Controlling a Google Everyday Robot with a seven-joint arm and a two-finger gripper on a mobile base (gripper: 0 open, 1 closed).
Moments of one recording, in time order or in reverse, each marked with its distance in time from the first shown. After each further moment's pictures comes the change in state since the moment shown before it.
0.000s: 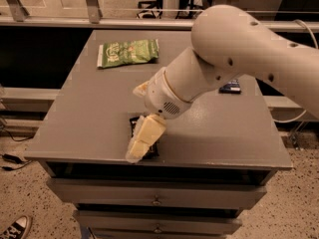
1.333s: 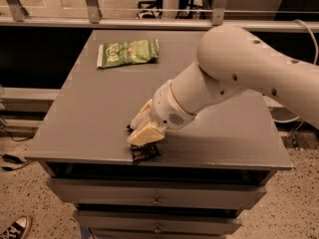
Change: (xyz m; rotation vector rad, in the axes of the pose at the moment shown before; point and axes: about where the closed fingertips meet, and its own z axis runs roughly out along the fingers) arm 0.027 0.005 0.012 0.000 -0.008 0.066
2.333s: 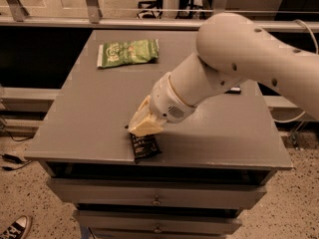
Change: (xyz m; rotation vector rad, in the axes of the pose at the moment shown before) arm -0.011 -0.003 -0.011 -0.003 0.010 -0.029
